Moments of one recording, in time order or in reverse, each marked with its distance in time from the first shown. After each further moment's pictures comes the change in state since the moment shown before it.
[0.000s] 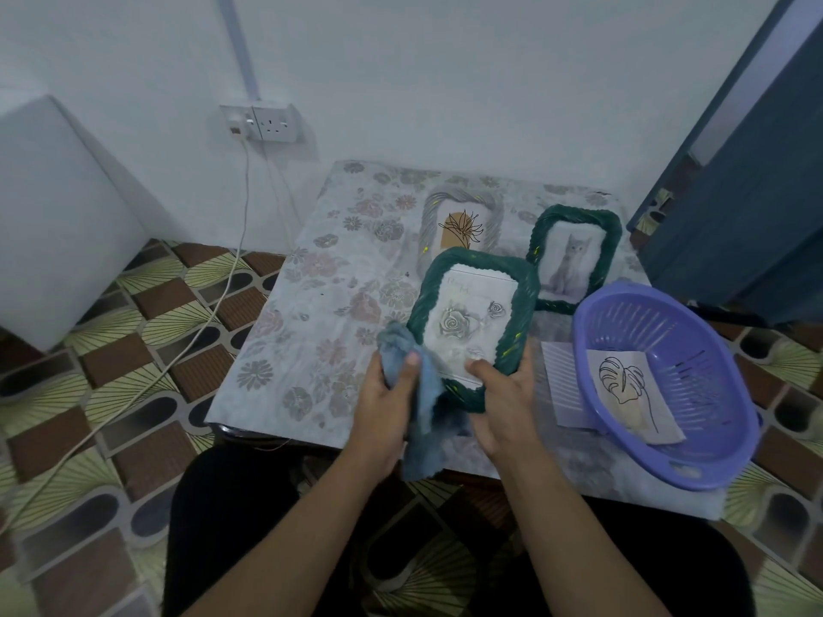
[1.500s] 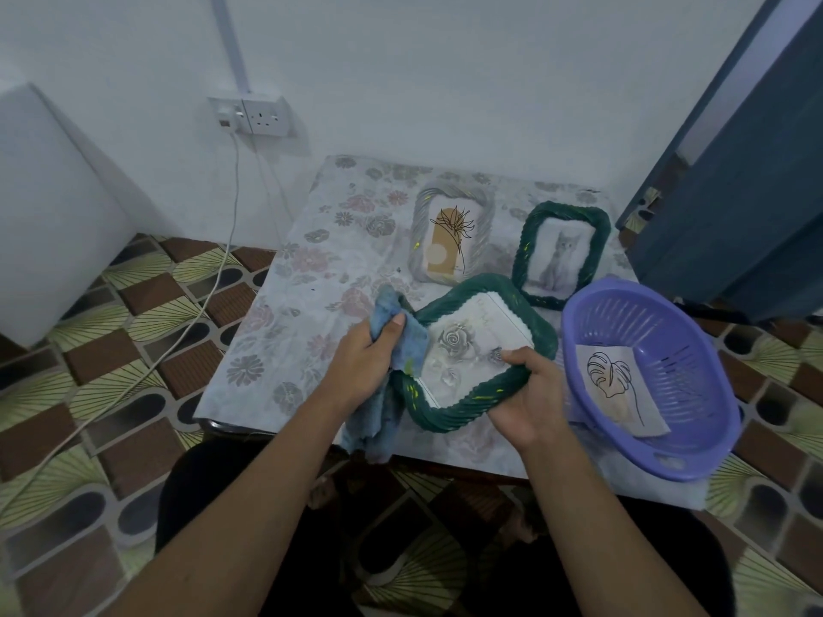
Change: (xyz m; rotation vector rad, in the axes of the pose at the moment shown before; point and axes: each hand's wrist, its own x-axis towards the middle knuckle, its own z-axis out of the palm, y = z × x) left_hand 0.040 0.036 -0.015 0.593 -0.091 0.102; right_hand 0.008 -0.033 -0.027 0.197 -0.057 0.359
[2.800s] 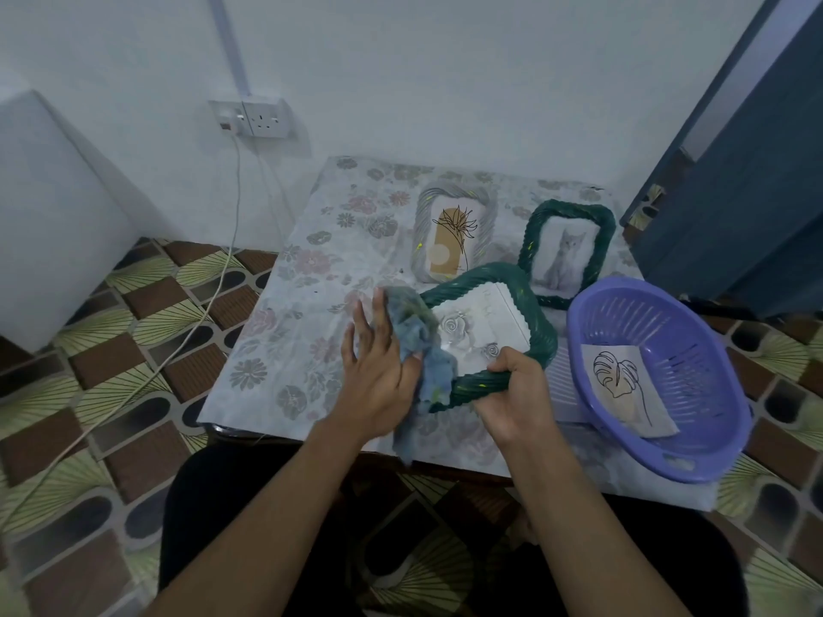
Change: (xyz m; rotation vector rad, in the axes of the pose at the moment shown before) left_hand -0.006 -0.033 0.016 0.705 0.018 0.368; right_hand 0.018 0.020 0.005 -0.037 0.192 -0.116
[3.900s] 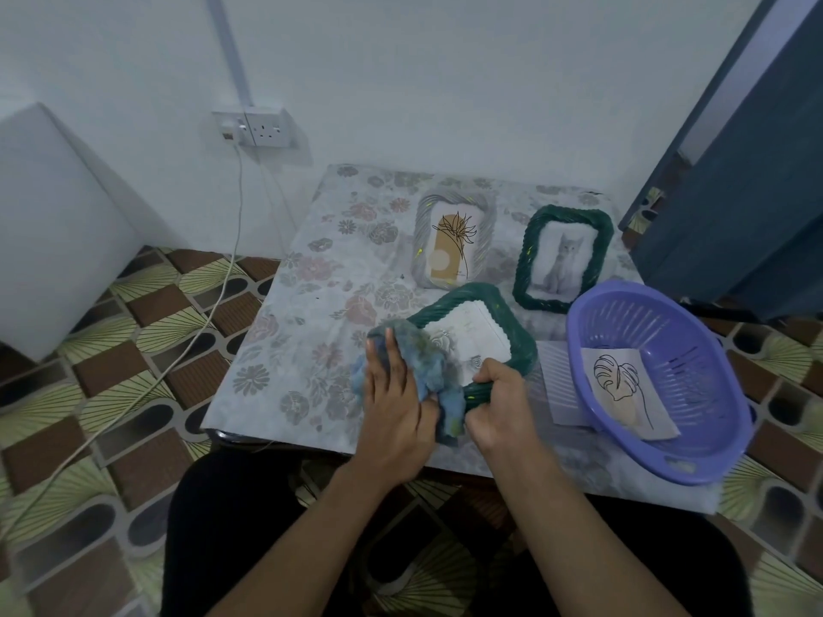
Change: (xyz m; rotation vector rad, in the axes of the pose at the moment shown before) left_hand -0.036 0.021 0.018 -0.091 -0.042 -0.001; right_hand 0.003 0.020 0.006 0.023 0.124 0.046
